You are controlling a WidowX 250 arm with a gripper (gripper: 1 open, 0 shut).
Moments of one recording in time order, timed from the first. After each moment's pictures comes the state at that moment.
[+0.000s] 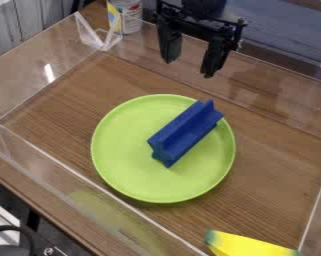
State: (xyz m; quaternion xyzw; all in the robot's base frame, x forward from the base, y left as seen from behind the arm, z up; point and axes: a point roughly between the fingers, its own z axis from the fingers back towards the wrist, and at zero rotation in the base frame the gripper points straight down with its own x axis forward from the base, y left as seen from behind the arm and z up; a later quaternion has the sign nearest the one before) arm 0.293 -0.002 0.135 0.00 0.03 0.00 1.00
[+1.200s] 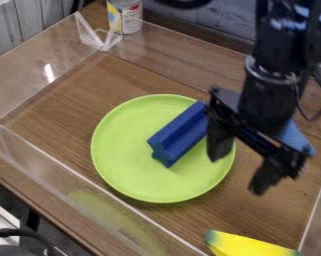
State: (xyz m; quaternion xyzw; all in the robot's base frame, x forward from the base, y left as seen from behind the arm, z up) arm 0.207 -0.122 0.099 -0.01 0.04 -0.17 0.98
